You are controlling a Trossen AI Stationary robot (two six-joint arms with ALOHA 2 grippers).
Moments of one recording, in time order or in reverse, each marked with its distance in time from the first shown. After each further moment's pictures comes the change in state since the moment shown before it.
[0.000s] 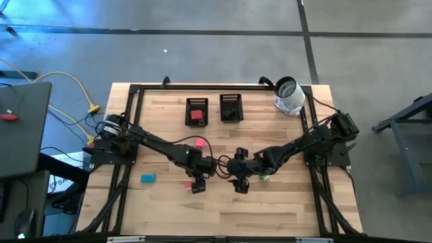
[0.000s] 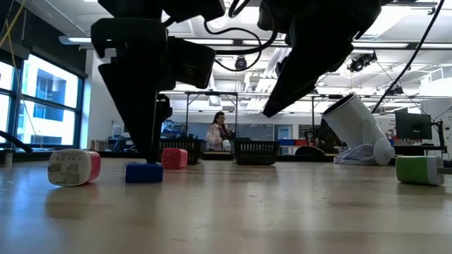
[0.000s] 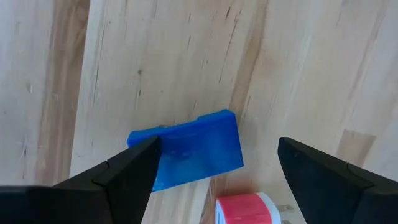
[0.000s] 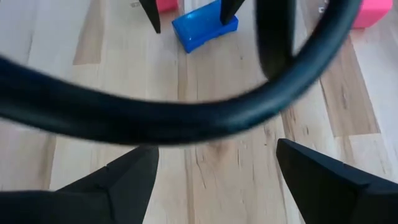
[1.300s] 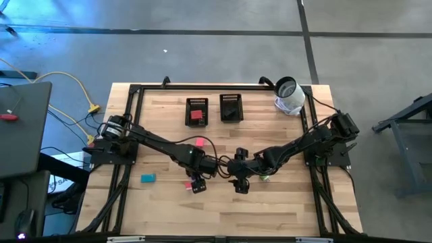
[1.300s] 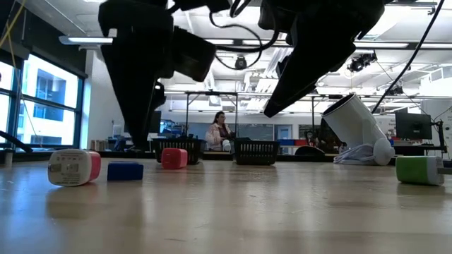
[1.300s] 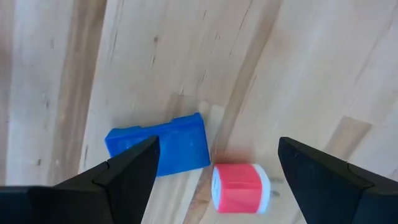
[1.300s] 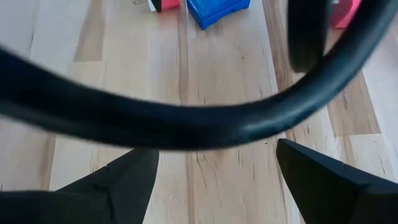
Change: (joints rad) left arm -0.001 0.005 0.141 -0.225 -0.002 -0.074; right arm 0.005 0.000 0.000 -0.002 0.000 -0.008
